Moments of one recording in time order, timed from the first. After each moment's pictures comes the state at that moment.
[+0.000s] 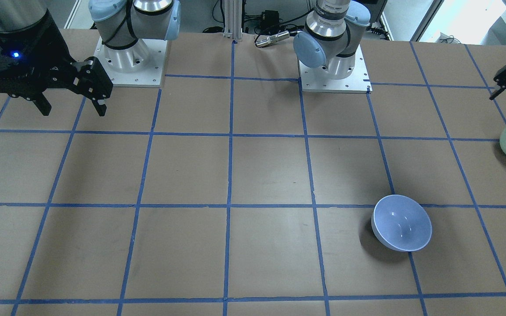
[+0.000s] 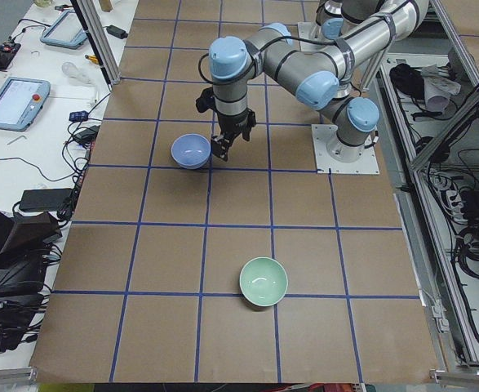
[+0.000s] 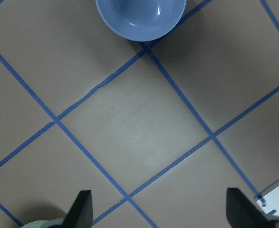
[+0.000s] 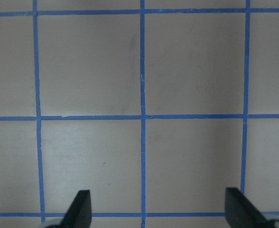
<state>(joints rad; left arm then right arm) -0.76 -1.65 -1.54 -1.55 1.63 1.60 1.54 -1.53 1.41 -1.53 -1.56 -0.04</state>
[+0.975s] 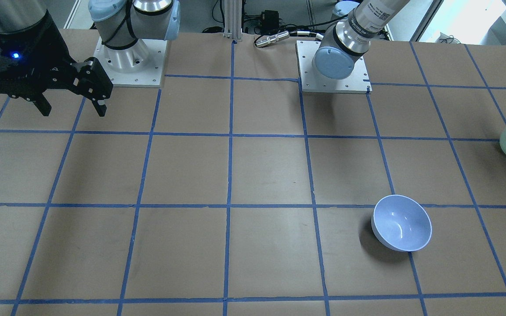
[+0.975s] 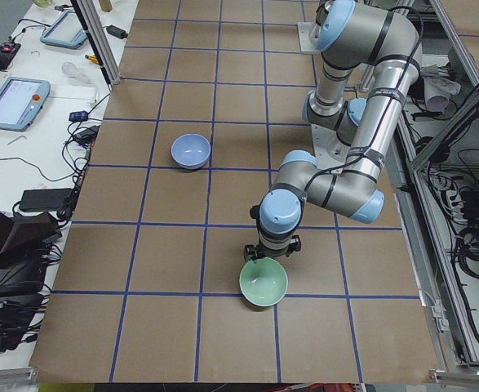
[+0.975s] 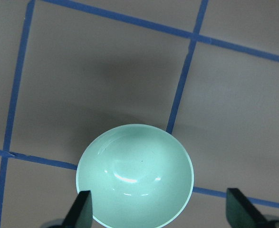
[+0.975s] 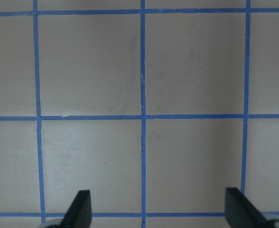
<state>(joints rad) -0.37 -1.94 -1.55 -1.24 1.63 2.62 1.54 -1.53 1.41 -1.53 -1.56 -0.04</state>
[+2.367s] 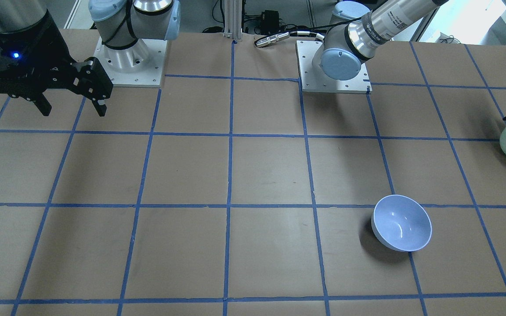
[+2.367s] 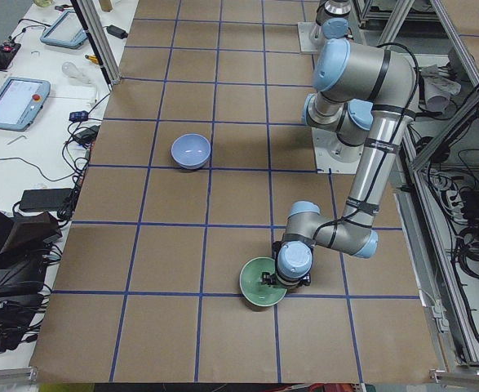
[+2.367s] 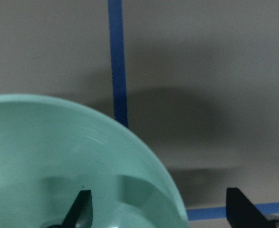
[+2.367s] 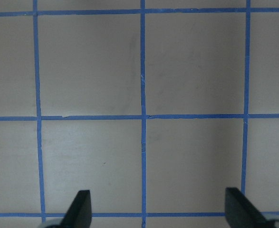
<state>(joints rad) -0.29 -2.11 -1.70 -0.92 1.62 2.89 1.54 -1.53 1.41 -1.53 -1.56 -0.03</state>
